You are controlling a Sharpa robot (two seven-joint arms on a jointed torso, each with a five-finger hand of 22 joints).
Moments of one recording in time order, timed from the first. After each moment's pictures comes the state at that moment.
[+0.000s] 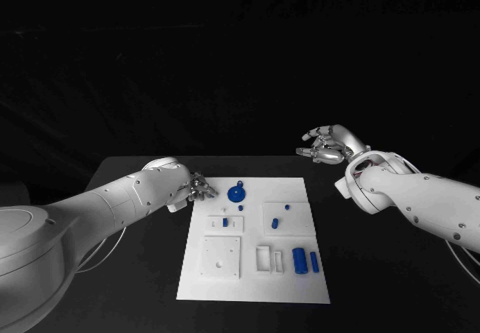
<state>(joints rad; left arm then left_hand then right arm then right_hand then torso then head) 1.27 -0.36 -0.14 0.66 -0.97 0.08 -0.31 1.07 0.03 0.15 -0.04 0.20 1.01 0.08 0.15 0.86 1.24 -0.03 0.71 0.60 1.10 -0.13 1.30 0.44 0.06 0.76 -0.08 1.10 1.03 1.26 -0.73 0.01 1.27 -1.03 -0.55 0.00 0.96 -0.24 0.53 -0.13 0.42 0.78 0.18 0.26 0.46 0.97 0.07 0.83 0.70 1.13 0.00 0.64 0.73 0.25 1.00 0.10 0.57 1.09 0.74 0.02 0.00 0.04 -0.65</state>
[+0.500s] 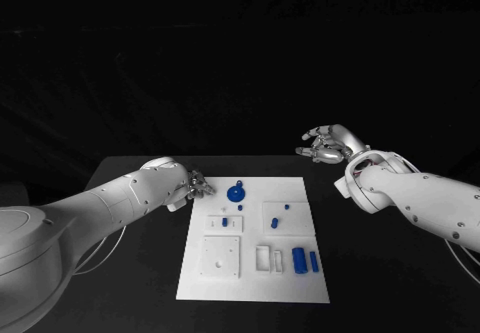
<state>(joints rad) 1.27 -0.36 -0.14 0.65 -0.93 0.04 -0.29 1.13 0.01 0.38 -0.04 0.07 1.04 0.07 0.19 0.83 1.25 -0.03 0.70 0.61 1.12 -0.13 1.30 0.44 0.05 0.78 -0.09 1.09 1.04 1.26 -0.73 0.01 1.27 -1.03 -0.55 0.00 0.96 -0.24 0.53 -0.13 0.42 0.78 0.18 0.26 0.46 0.97 0.08 0.83 0.68 1.13 0.00 0.63 0.73 0.26 1.00 0.11 0.56 1.09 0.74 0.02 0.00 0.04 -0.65</state>
